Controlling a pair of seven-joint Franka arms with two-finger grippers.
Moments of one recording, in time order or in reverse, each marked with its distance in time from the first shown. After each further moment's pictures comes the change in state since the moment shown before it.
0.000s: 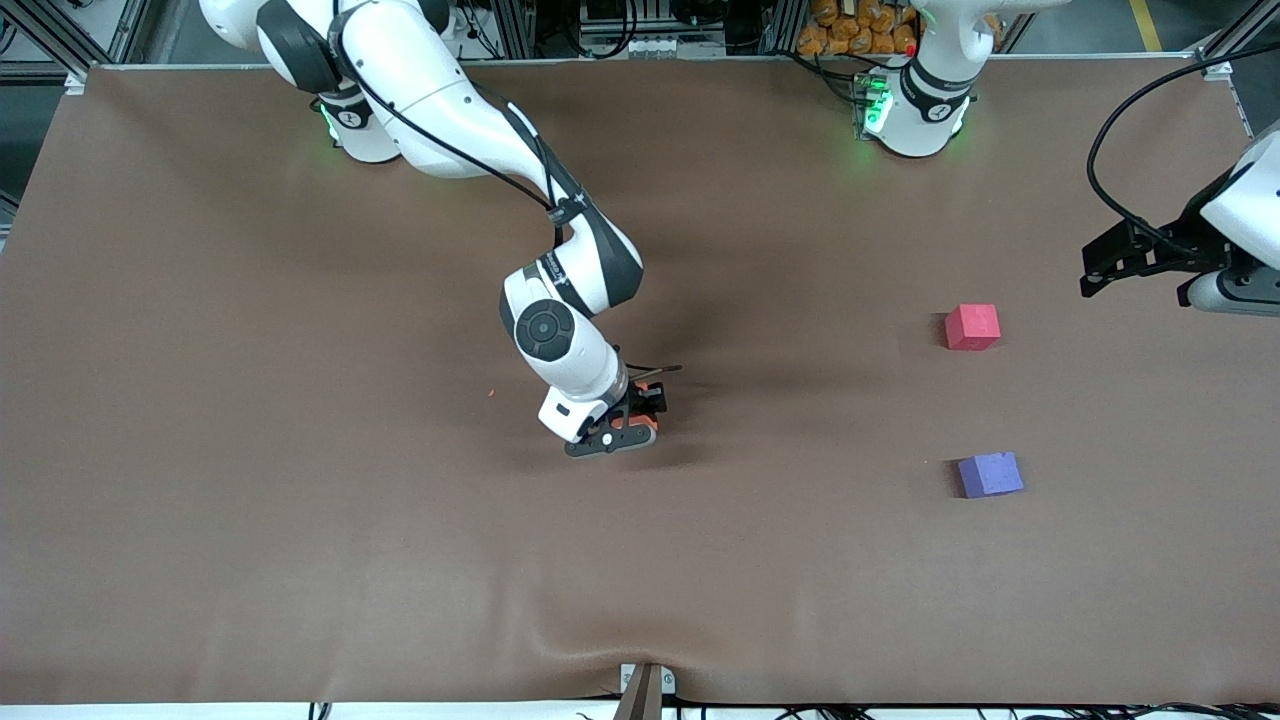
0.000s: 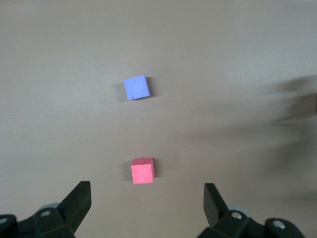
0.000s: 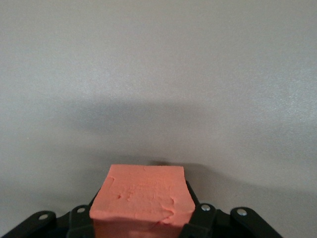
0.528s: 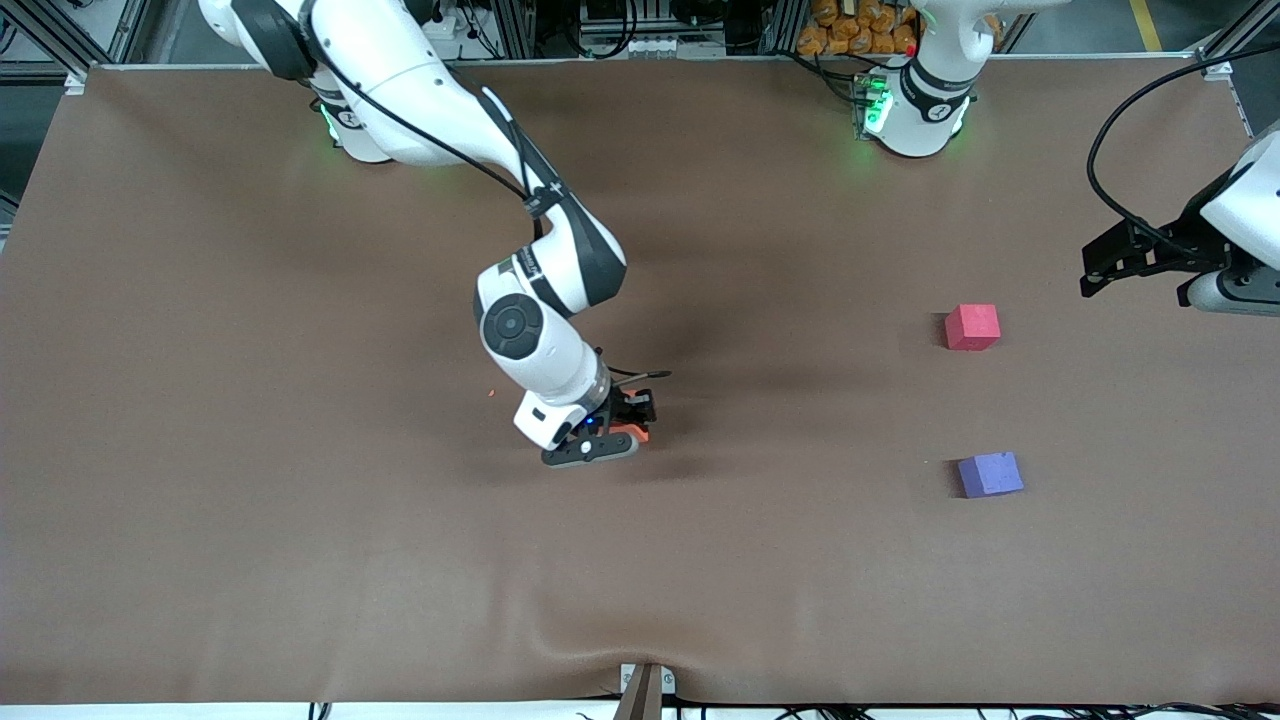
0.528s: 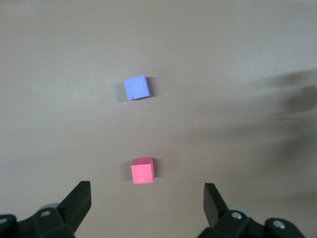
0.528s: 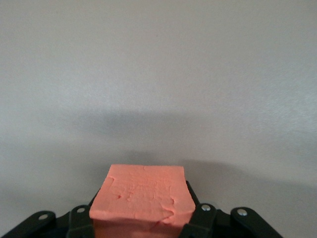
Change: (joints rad) left arm 0.000 0.000 0.000 0.000 0.000 0.000 0.000; right arm -0.031 -0.050 0.000 0.002 0.000 -0.005 0.000
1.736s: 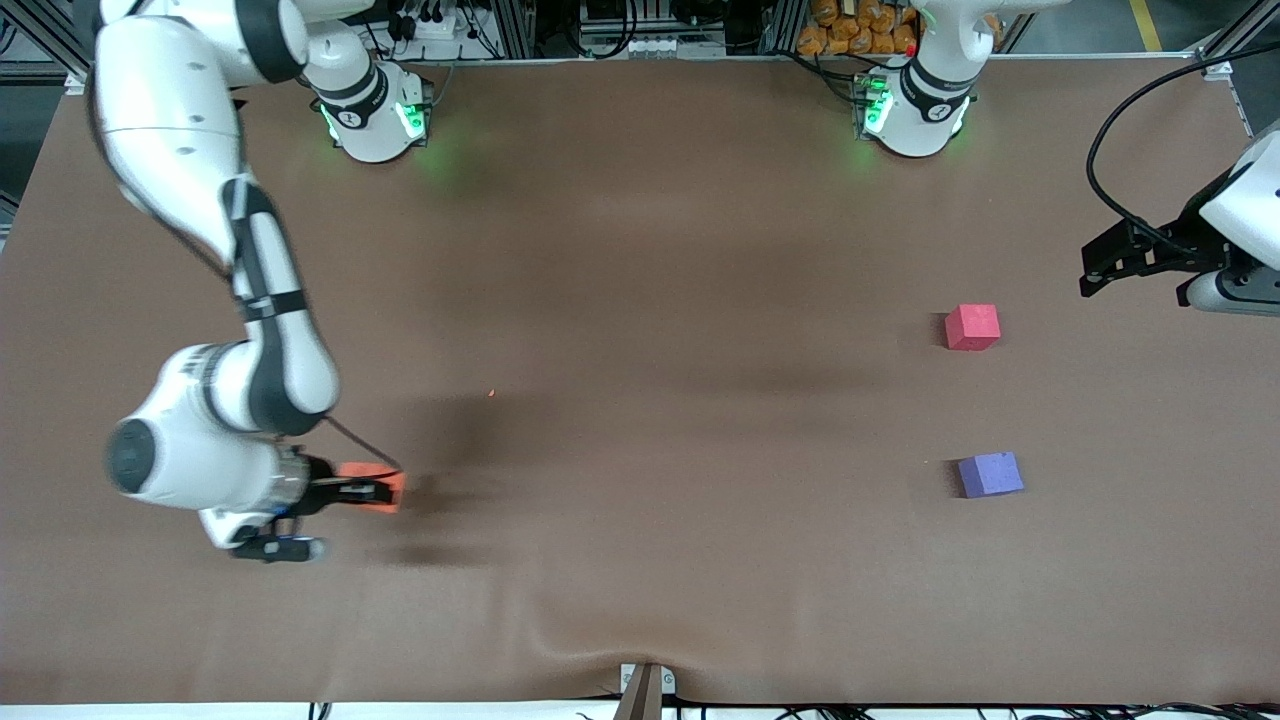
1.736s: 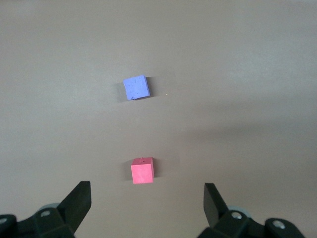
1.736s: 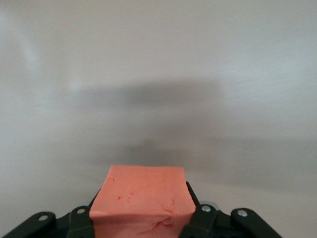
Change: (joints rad) left arm 0.000 0.000 -0.001 0.000 0.000 -0.001 0.000; right arm -0.474 -0.070 0.001 0.007 0.000 -0.306 -0.254
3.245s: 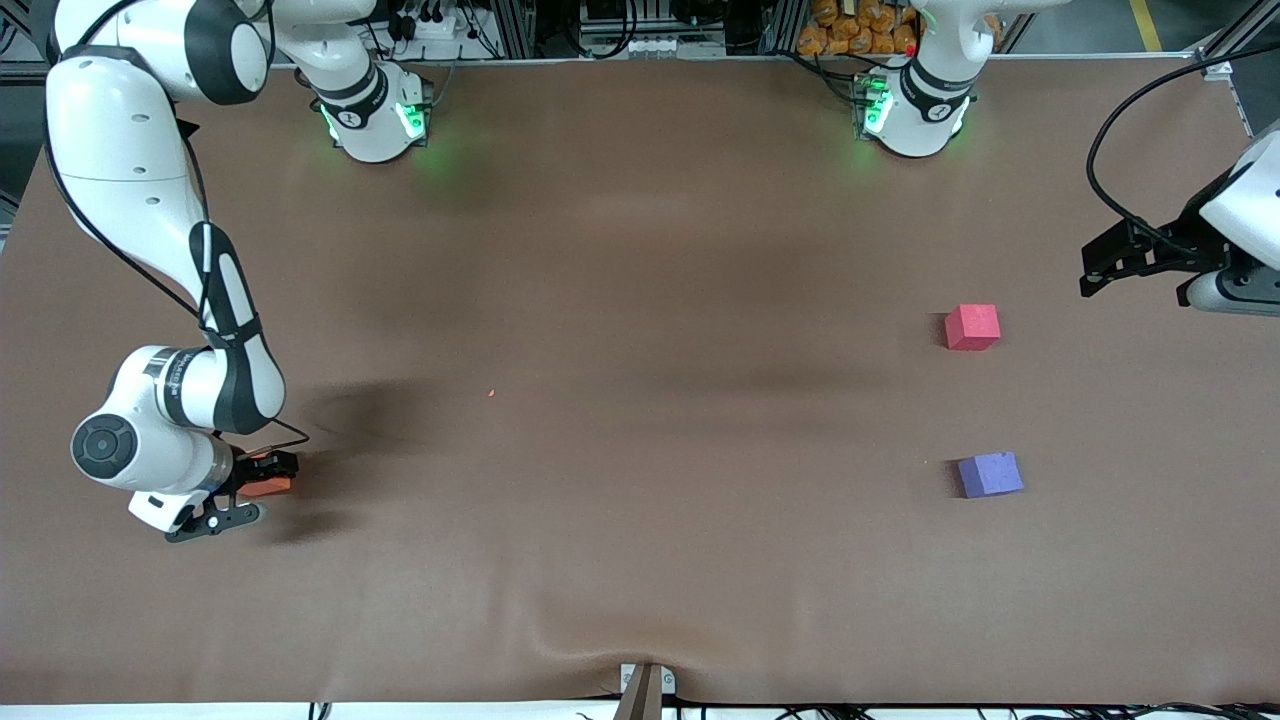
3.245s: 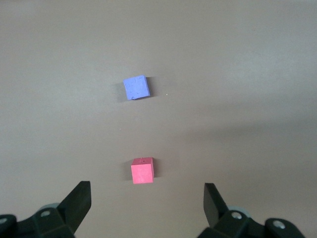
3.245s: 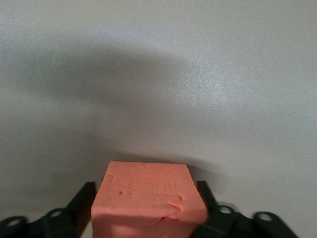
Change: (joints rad) left arm 0.000 0.000 0.000 0.000 0.000 0.000 0.000; right arm -0.237 0.034 -0.026 -0.205 -0.364 0.209 -0.431
